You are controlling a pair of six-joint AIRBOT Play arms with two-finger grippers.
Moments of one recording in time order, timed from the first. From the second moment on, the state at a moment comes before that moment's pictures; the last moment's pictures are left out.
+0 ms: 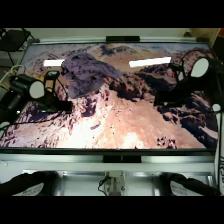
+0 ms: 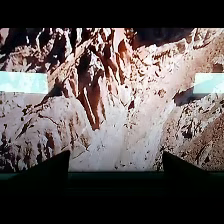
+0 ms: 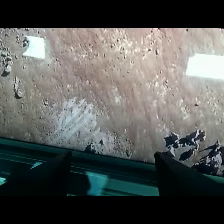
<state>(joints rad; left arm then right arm) -0.39 -1.23 1.26 1.62 -1.43 -1.90 0.07 -1.34 1.43 -1.35 1.59 1.58</state>
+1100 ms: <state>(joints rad) -0.39 -1.23 1.26 1.62 -1.29 -1.91 0.07 -1.34 1.43 -1.34 1.55 1.59</state>
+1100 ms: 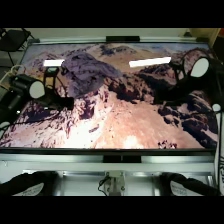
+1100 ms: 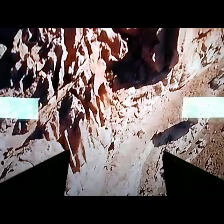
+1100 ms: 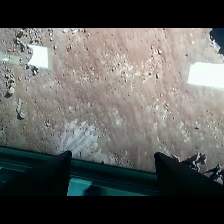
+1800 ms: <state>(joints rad) -0.15 -1.58 1.49 1.46 -0.92 -1.75 0.07 -1.34 1.43 -1.34 1.29 1.59</state>
